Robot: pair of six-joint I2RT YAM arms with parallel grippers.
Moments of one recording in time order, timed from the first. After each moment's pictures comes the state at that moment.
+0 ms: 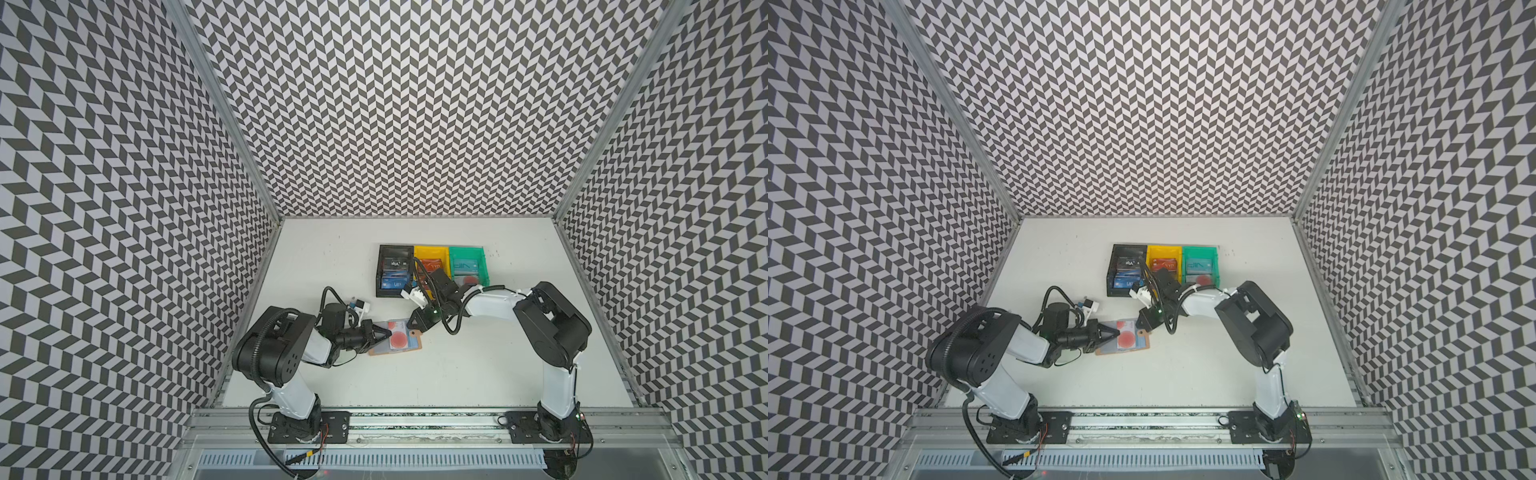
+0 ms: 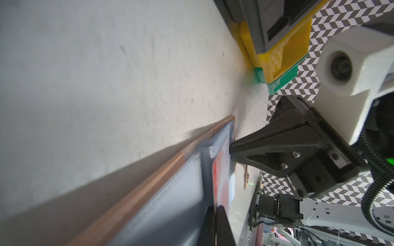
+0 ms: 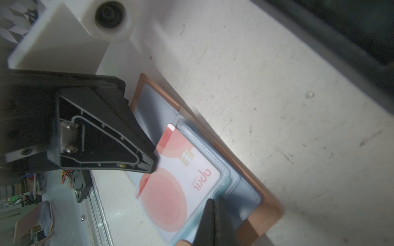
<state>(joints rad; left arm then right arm) -0.24 1.68 0.26 0.73 0.90 -0.86 0.70 1.95 1.13 -0.25 -0.56 0.14</state>
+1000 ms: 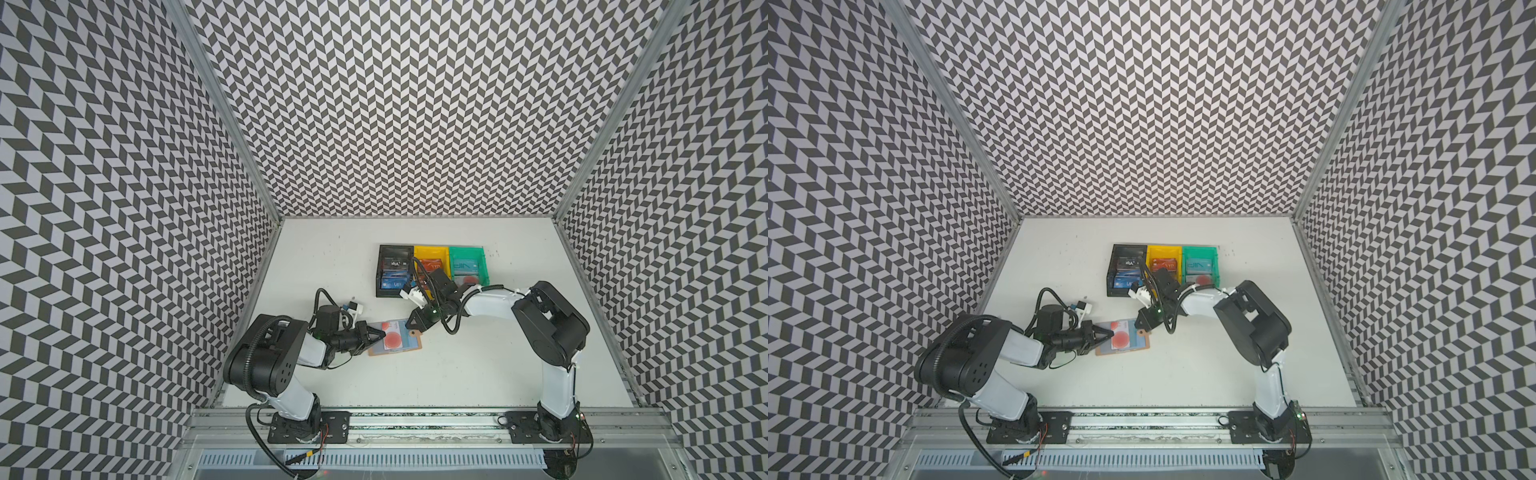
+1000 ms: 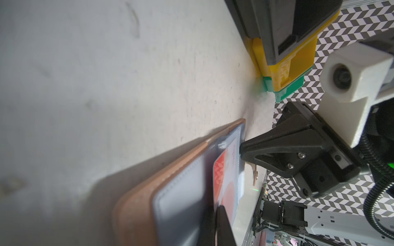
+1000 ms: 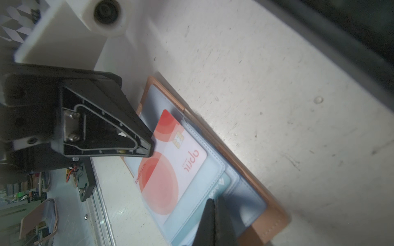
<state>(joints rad) -0.18 1.60 0.23 0.61 0.86 -0.81 0.70 1.97 1.14 -0.24 -0.58 0.14</state>
